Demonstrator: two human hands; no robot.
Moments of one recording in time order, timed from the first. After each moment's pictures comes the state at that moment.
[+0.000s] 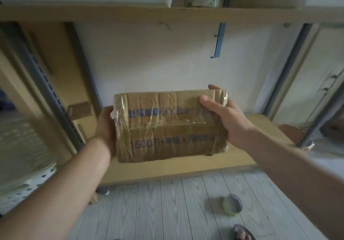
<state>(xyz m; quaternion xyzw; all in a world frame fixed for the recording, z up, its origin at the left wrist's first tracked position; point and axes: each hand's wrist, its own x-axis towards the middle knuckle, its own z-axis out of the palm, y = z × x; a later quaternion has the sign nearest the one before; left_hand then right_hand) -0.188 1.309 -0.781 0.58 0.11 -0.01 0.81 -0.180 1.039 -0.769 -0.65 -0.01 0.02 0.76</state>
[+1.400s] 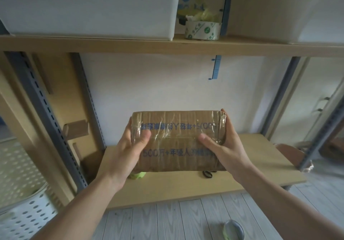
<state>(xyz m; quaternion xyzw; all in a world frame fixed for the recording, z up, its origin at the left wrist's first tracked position) -0.162 1.293 -0.805 0.75 -0.06 0.02 0.66 -0.164 1.033 -0.804 -0.76 -0.05 -0.13 0.64</state>
